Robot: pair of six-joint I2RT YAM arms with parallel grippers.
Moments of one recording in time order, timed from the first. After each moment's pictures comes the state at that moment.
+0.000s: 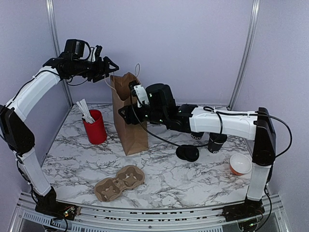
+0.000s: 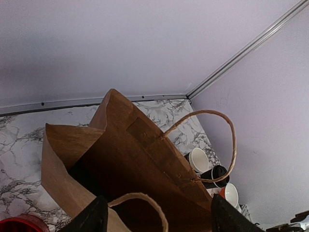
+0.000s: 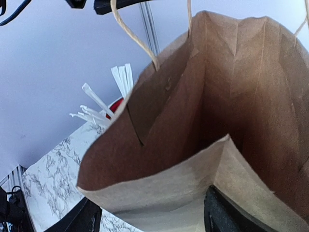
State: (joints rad) left arm -0.33 1.79 1.97 -0.65 0.47 -0.46; right arm 1.00 1.91 1.60 0.01 0.08 0.26
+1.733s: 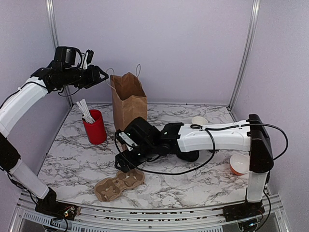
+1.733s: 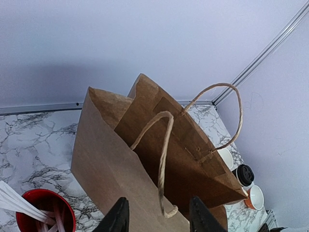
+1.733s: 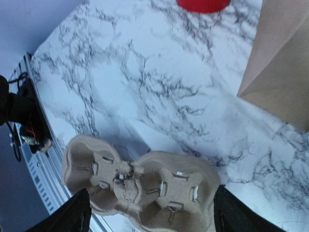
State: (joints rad) left arm -0.37 1.52 1.66 -0.58 0.26 -0.40; right arm 1.19 1.94 1.59 -0.46 -0.06 0.44
